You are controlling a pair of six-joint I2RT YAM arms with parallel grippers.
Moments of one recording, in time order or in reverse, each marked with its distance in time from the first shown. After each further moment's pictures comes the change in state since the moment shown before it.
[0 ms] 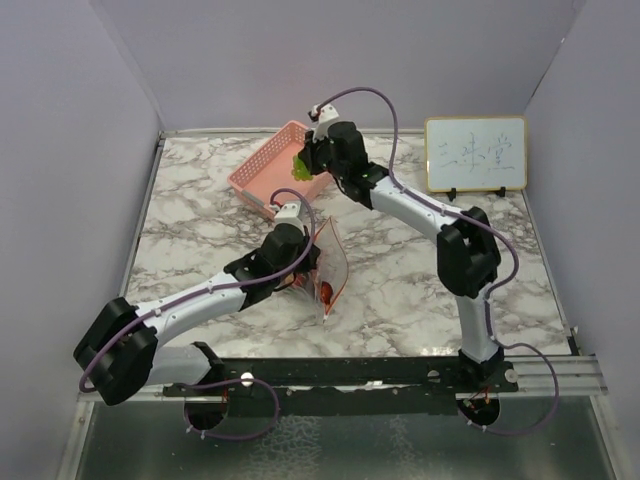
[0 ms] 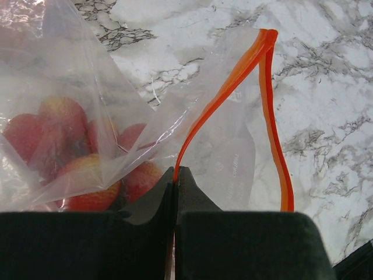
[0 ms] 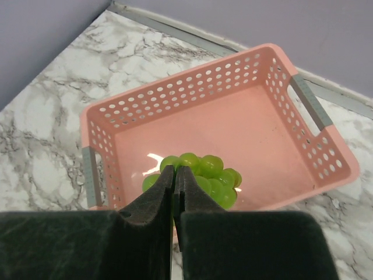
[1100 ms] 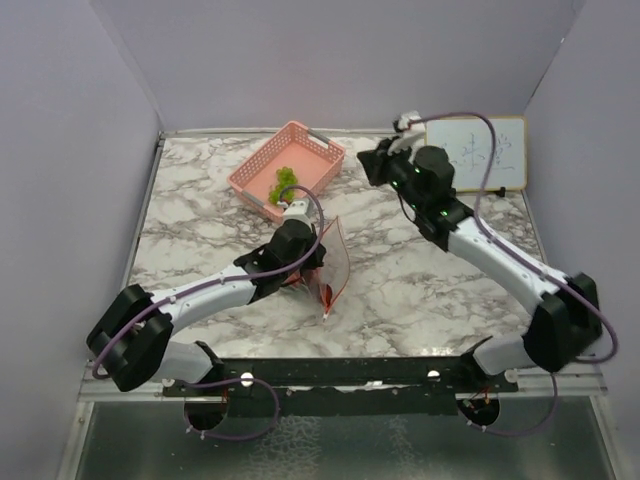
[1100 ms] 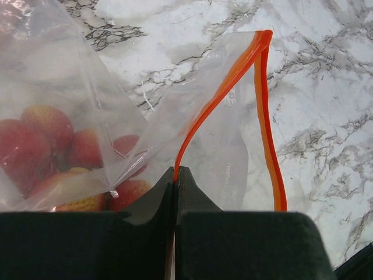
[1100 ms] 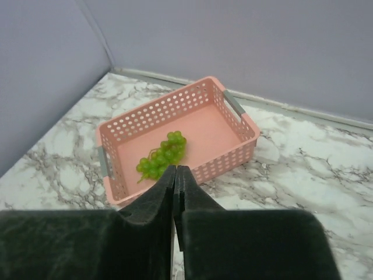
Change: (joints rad) left arm 0.000 0.076 0.037 0.011 0.018 0.004; right arm -0.100 -0.509 -0.510 0.158 0.003 0.018
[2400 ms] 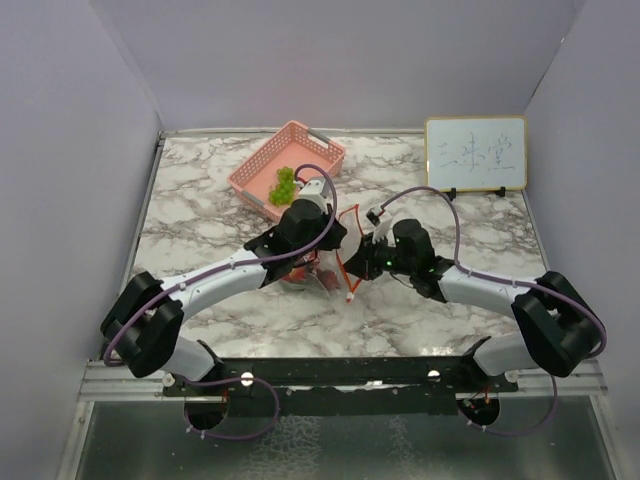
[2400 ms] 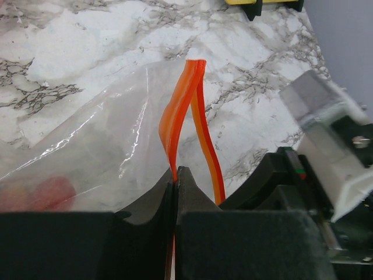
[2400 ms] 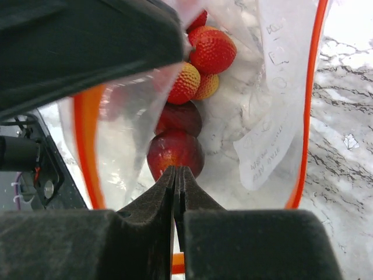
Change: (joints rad) left arm 0.004 0.122 0.181 0.064 0.116 0.021; right arm 0.066 -0.142 -0.647 0.121 -0.406 0.280
